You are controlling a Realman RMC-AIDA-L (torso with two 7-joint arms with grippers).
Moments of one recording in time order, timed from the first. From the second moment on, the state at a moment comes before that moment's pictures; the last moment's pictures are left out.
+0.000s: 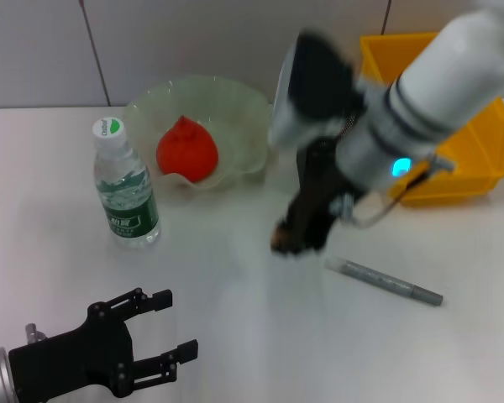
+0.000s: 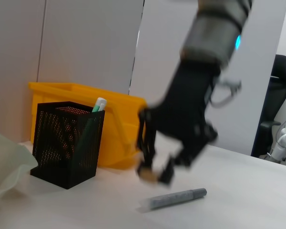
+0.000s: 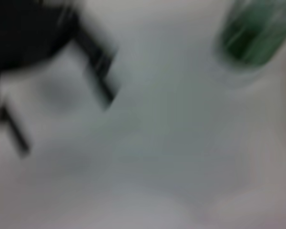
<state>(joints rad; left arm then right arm) -0.40 -1.92 1.96 0.09 0.58 1.52 -0.73 1.00 2.08 -1.43 -0.94 -2.43 -1.42 2.15</state>
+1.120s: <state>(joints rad) -0.40 -1.92 1.96 0.09 0.58 1.52 -0.74 0.99 2.08 -1.12 -0.99 -2.71 -1.16 2.50</state>
